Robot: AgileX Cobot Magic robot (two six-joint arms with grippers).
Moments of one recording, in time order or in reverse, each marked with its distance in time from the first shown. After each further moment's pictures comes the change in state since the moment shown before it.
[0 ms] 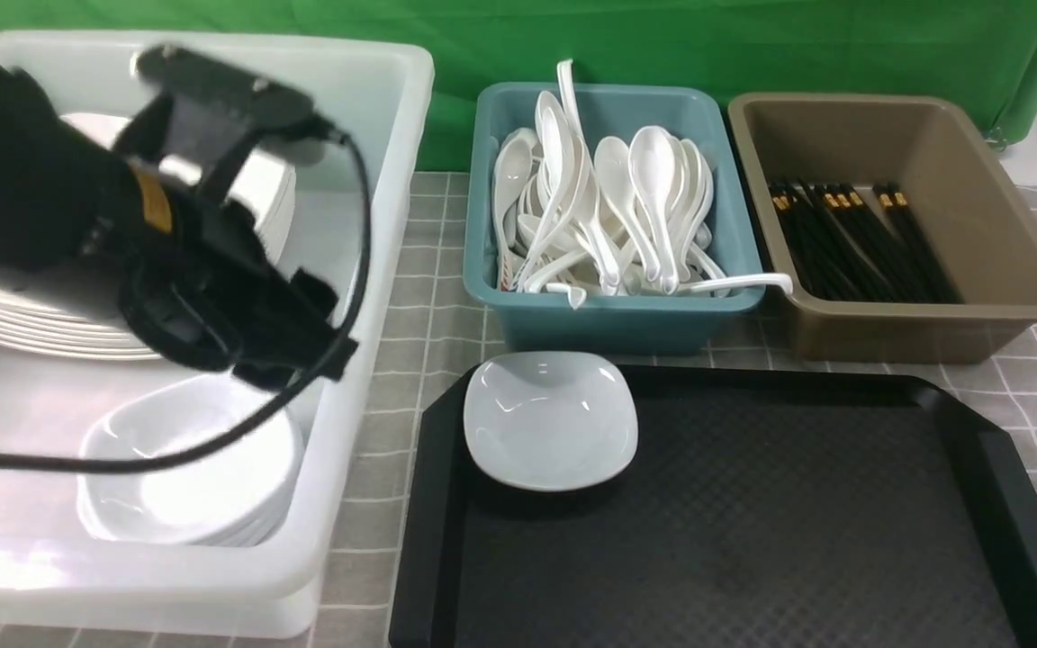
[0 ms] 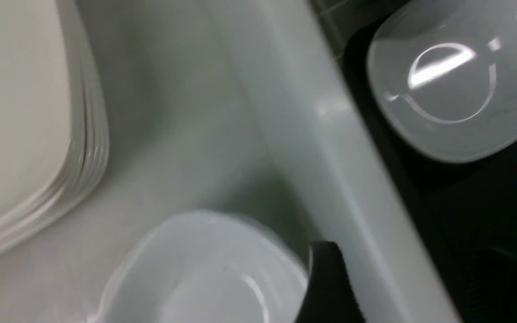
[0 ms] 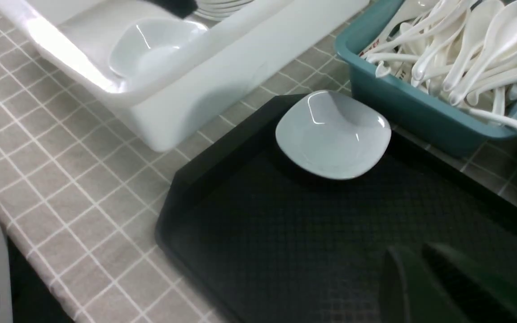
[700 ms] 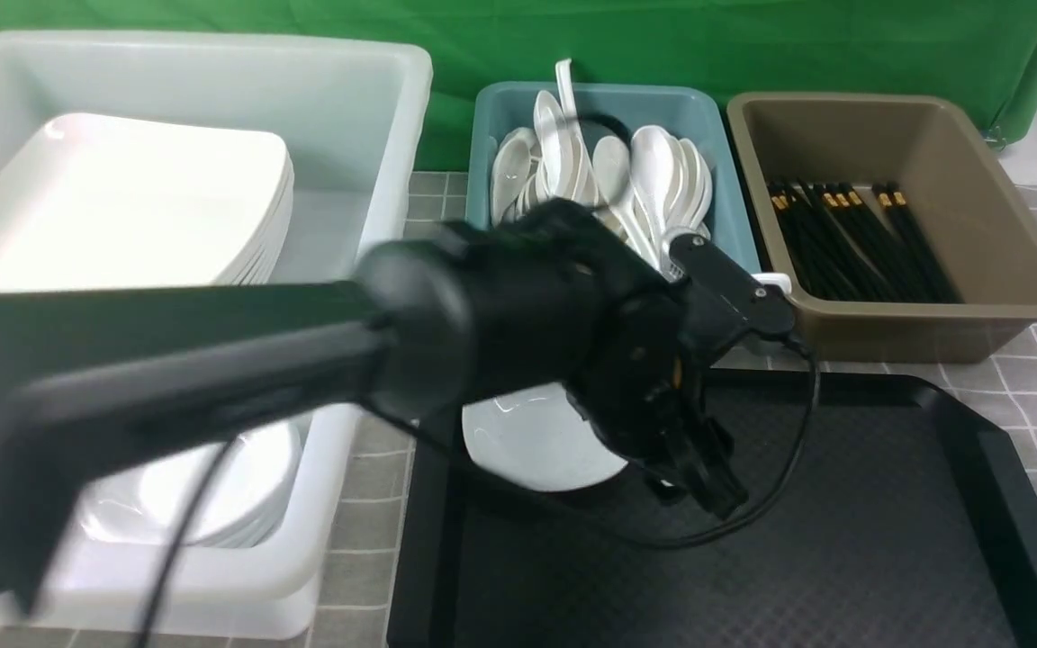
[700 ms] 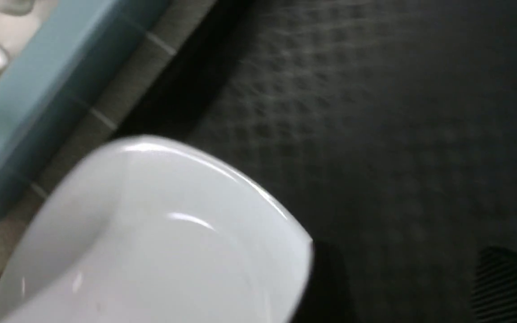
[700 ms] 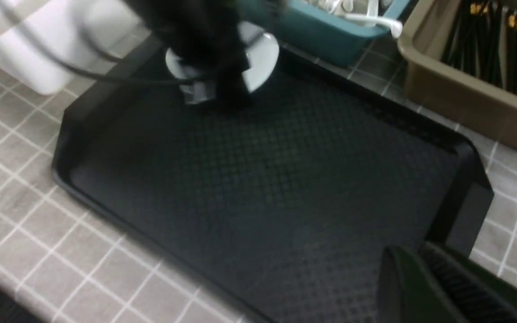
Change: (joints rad) right arm 0.000 -0.188 0.000 -0.146 0.308 0.117; left arm -0.335 0.709 -0.360 0.084 -0.172 -0.093
